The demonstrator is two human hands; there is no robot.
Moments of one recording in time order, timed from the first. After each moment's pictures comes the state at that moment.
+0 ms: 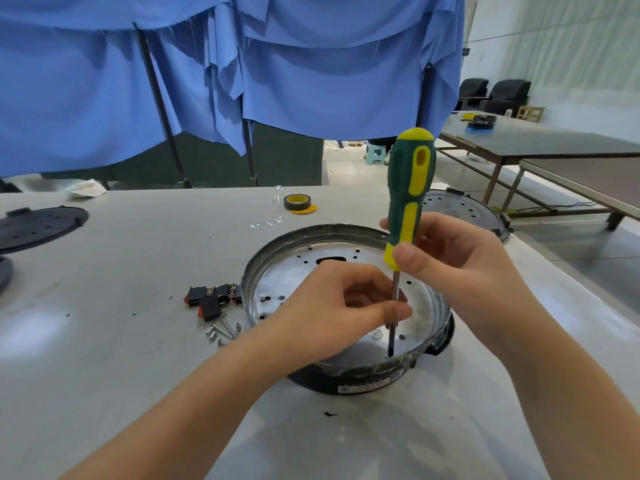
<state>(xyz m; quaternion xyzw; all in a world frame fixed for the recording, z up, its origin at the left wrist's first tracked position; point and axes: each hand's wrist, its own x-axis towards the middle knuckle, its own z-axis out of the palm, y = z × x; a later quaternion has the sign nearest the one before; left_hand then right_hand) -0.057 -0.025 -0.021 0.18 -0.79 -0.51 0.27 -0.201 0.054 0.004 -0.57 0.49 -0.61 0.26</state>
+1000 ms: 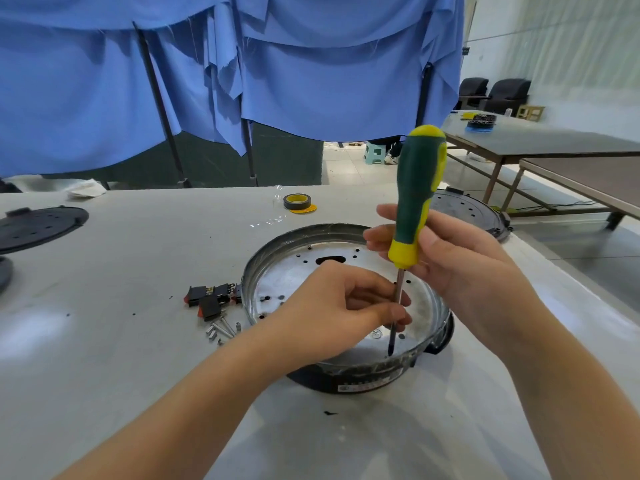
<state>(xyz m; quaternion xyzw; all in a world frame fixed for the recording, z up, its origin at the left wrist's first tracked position) -0.056 -0.020 -0.018 0.20 -0.79 -0.52 0.23 -0.206 0.054 0.004 -0.57 0.43 -0.60 0.35</state>
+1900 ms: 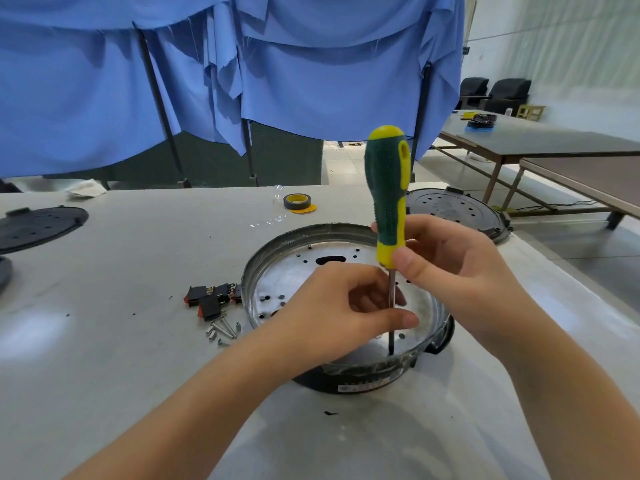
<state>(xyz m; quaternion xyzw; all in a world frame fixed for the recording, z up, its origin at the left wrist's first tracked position) -0.059 -0.023 -0.022 0.21 -0.82 -0.45 0.27 -0.198 0.055 0.005 -0.59 0.49 -0.59 0.27</state>
